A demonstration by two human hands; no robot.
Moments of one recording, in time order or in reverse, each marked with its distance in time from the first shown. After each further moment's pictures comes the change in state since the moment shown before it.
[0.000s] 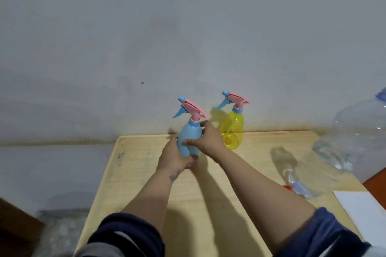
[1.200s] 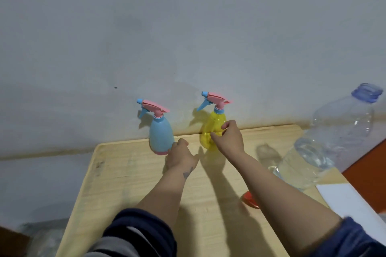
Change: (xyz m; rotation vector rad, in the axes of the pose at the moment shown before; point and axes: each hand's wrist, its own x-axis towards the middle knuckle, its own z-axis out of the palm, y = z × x) left_hand 0.029 0.031 0.075 0.392 -0.034 -0.064; right_hand 0.021 0.065 -0.070 0.012 0.315 0.134
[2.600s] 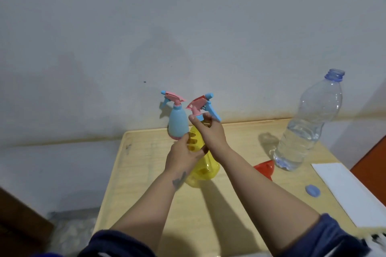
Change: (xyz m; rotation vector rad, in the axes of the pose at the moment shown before) left_hand -0.129 -0.043 -0.062 -0.370 0.054 0.207; right_hand -0.135 -0.058 0.018 0.539 -0.162 -0.170
